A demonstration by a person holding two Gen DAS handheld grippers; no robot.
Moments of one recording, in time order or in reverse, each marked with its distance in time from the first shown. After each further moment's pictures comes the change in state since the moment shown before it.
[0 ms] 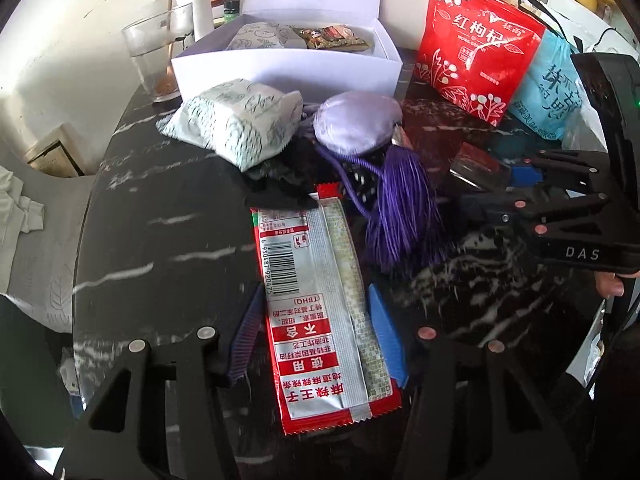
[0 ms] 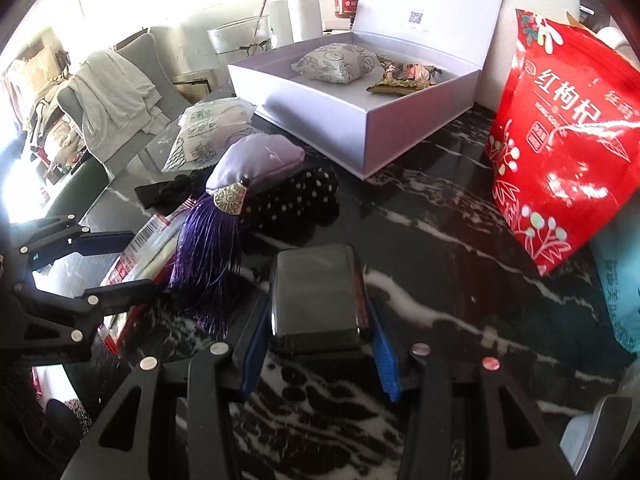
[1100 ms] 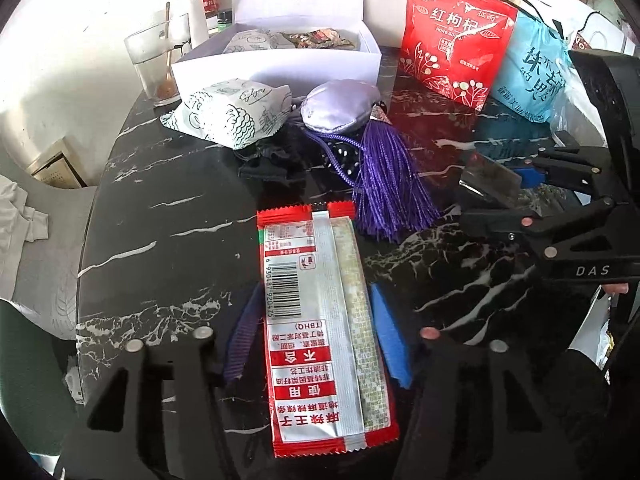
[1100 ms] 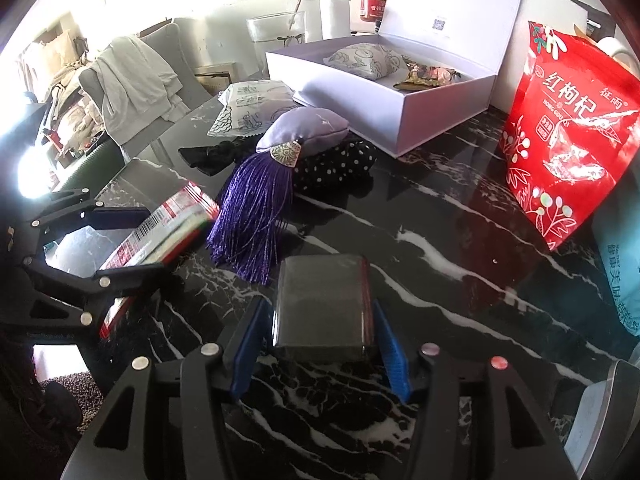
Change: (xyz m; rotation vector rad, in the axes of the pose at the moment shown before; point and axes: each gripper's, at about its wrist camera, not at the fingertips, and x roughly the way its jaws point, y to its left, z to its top) left arm -0.011 -0.009 -0.021 0.047 -0.041 0.011; right arm -0.011 0.021 -0.027 -0.057 -0.018 0.021
